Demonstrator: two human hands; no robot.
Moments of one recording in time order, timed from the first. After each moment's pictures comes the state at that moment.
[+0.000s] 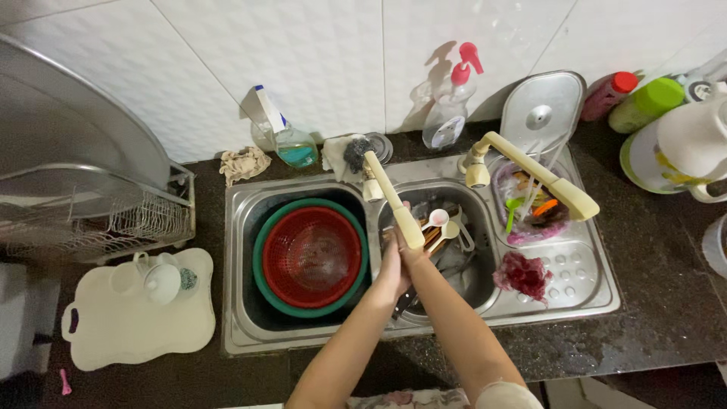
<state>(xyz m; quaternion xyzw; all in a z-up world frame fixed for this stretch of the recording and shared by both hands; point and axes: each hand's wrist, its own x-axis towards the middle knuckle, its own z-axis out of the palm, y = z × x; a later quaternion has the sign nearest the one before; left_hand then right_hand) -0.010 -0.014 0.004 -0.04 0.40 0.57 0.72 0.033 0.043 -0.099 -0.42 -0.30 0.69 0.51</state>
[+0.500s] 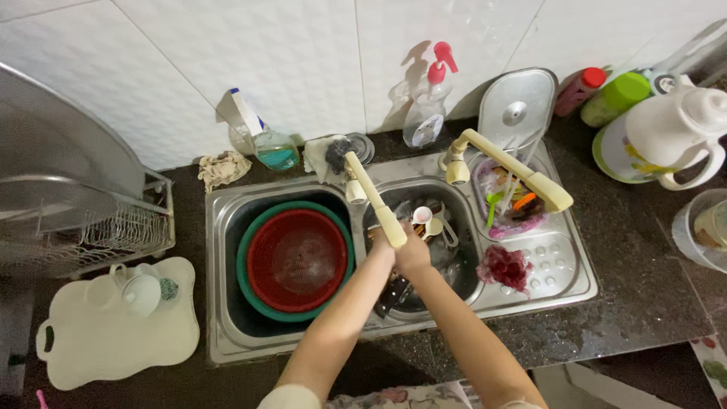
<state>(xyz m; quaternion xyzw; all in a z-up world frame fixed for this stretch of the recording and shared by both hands) -0.006 0.049 -0.107 0.15 0.54 0.52 0.65 0.076 0.030 0.020 -0.65 -0.63 0.39 0.15</state>
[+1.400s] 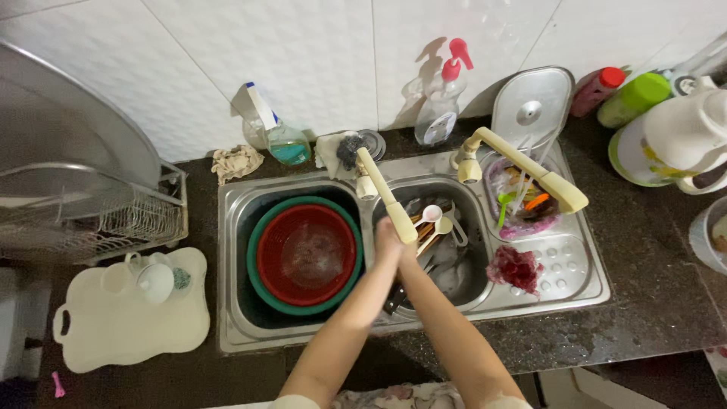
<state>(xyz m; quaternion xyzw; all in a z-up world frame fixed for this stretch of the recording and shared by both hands) -0.001 0.029 -0.072 0.24 0.62 0.56 0.49 0.034 0.022 -0.100 -0.46 -0.18 0.73 0.48</state>
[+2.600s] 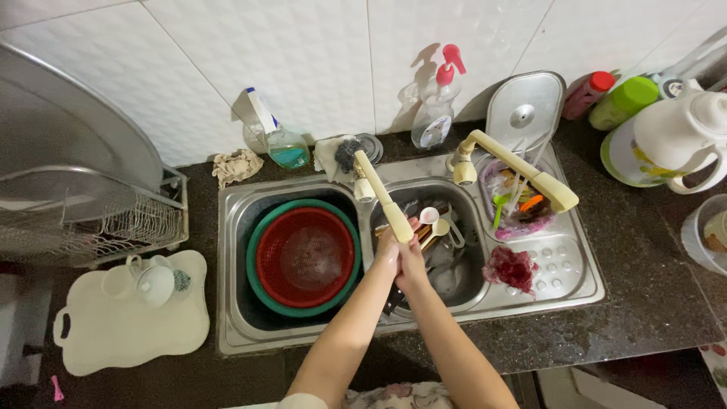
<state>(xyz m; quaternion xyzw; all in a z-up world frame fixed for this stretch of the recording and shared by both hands) -0.001 0.028 -0.072 -0.03 0.39 0.59 0.70 0.056 -0.009 -0.034 -0.40 -0.08 0.73 0.55</state>
